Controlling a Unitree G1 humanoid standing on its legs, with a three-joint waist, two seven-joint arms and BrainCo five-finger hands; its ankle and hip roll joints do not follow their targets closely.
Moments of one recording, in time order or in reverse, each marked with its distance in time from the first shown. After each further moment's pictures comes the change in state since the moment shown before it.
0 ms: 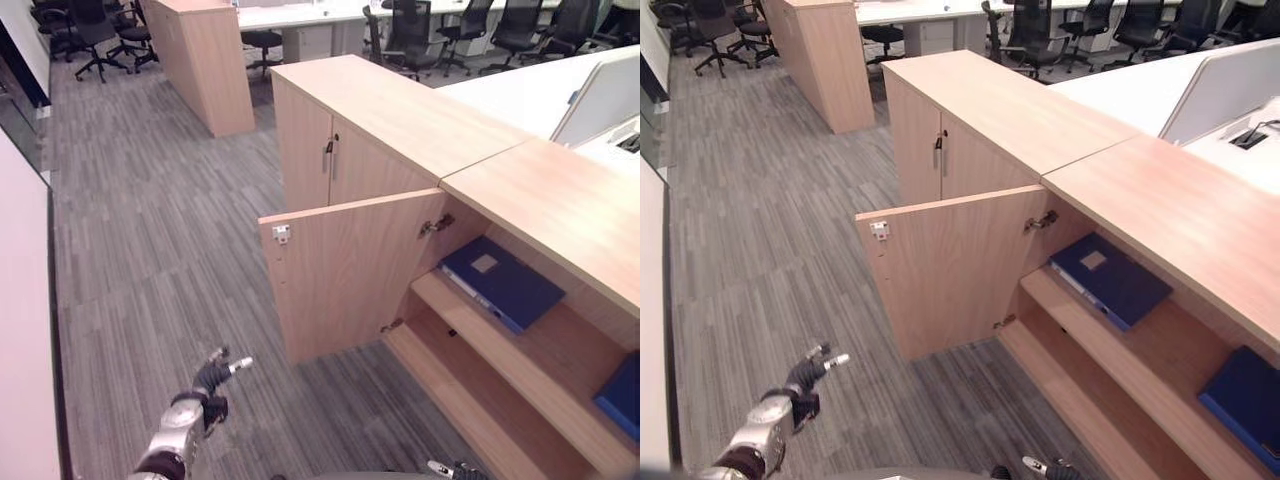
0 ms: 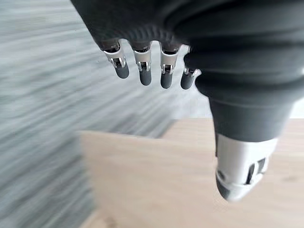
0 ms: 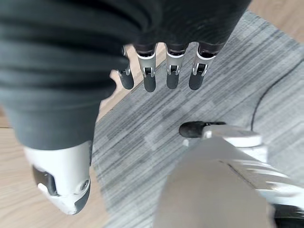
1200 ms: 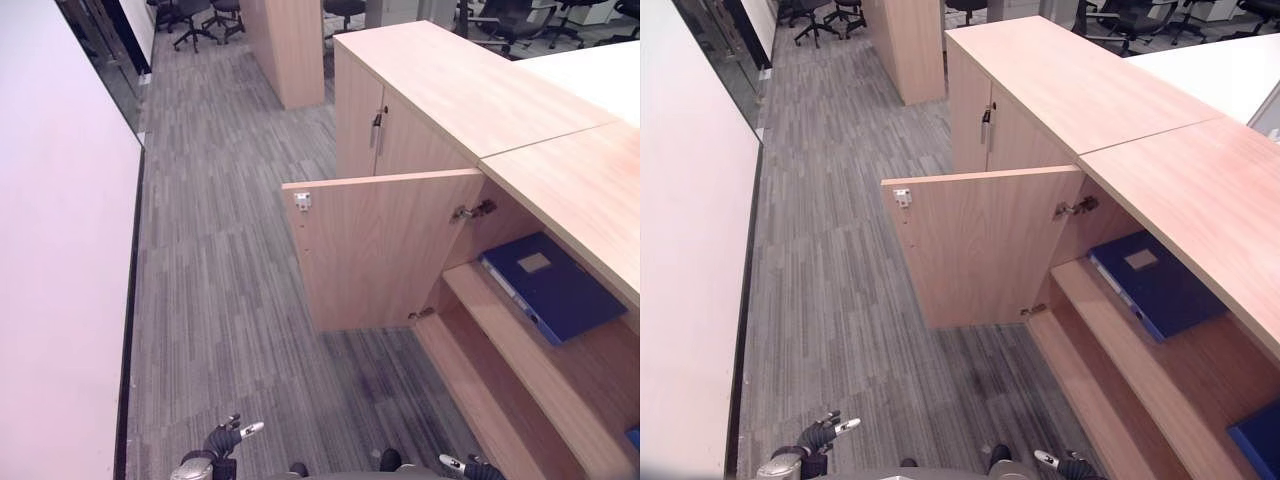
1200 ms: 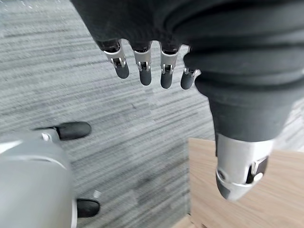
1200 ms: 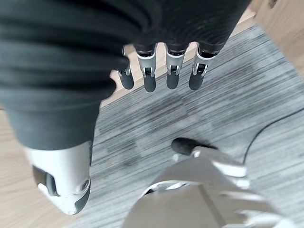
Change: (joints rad) left arm 0.178 -0.176 -0.021 0.204 0.150 0.034 -0.057; right arm -0.012 -0.060 -0.004 -0.013 0.011 -0.007 -0.032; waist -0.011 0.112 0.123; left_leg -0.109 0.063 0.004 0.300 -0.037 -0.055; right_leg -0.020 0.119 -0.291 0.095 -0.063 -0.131
